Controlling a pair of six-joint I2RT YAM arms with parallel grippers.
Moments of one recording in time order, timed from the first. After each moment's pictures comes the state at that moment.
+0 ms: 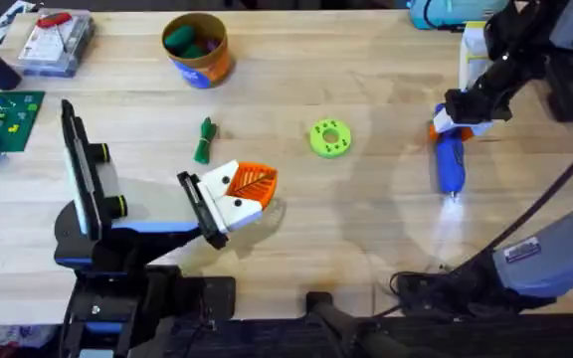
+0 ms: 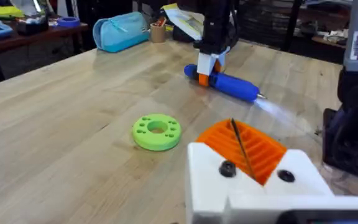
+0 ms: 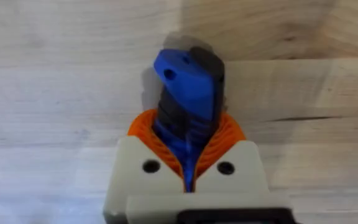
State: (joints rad) left arm -0.02 0.00 0.01 -0.10 1.04 -0.01; right arm -0.18 1.87 1.27 -1.02 0.00 -0.12
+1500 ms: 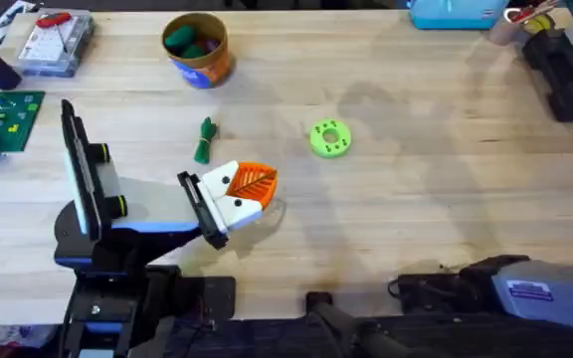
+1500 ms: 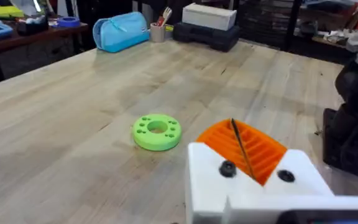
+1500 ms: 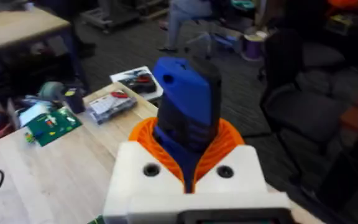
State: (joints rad) left arm -0.02 0.00 0.01 -0.10 1.04 -0.01; right arm 0.25 1.43 1.78 -0.46 -0.50 -0.02
